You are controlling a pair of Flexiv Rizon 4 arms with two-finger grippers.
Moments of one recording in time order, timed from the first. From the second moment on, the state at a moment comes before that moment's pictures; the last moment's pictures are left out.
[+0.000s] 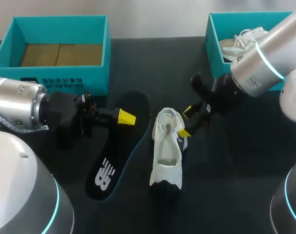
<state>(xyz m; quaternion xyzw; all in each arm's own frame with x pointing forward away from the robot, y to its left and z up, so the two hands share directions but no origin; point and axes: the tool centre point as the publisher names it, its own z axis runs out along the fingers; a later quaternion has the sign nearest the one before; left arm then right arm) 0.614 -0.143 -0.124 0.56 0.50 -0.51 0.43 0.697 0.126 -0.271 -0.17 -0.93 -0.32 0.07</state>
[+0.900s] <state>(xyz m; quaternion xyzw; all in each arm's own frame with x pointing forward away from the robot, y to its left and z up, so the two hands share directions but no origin) 0.582 -0.137 -0.130 0.52 0.51 -0.53 0.44 0.680 0.119 -0.284 -0.15 -0.94 -0.30 0.04</state>
